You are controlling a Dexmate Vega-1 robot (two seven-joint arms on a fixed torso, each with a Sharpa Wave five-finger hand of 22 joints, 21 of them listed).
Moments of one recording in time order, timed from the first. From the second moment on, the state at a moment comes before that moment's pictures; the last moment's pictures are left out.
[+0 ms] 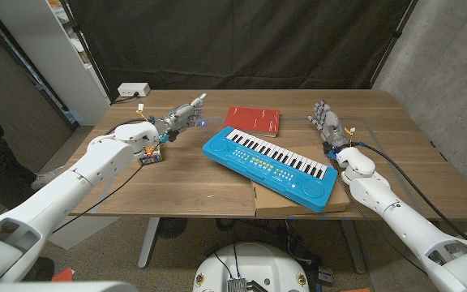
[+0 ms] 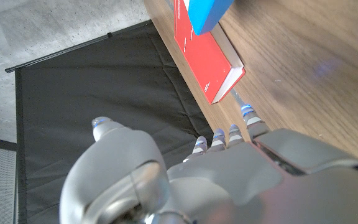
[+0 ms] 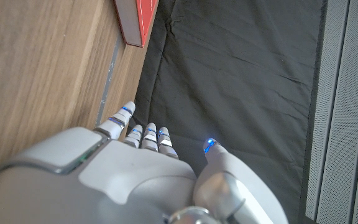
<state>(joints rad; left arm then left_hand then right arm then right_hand) 0.75 0.79 0.40 -1.62 -0.70 0.25 -0.14 0.63 0.02 -0.30 0.04 0.31 -0.17 0.11 0.19 0.19 -0.17 0.21 0.22 0.21 -0.16 0.21 0.19 0.18 0.03 0.21 0.19 0.18 -0.83 -0.49 -0.37 -1.24 0.65 0.31 0.01 0.05 0.09 0.33 0.15 0.24 -0.02 0.06 0.18 0.18 -0.02 0.04 0.19 0.18 -0.11 -0.03 0.19 0.18 0.13 -0.03 0.18 0.17</state>
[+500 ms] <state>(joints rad) 0.71 0.79 0.41 -1.57 -0.82 0.33 -0.29 0.69 0.02 -0.29 0.03 0.28 -0.17 0.11 0.19 0.19 -0.14 0.22 0.23 0.22 -0.07 0.21 0.19 0.19 0.19 0.21 0.19 0.18 -0.84 -0.50 -0.36 -1.27 0.64 0.31 0.00 0.05 0.09 0.33 0.15 0.24 -0.02 0.06 0.18 0.18 -0.02 0.04 0.19 0.18 -0.11 -0.03 0.19 0.18 0.13 -0.03 0.18 0.17</state>
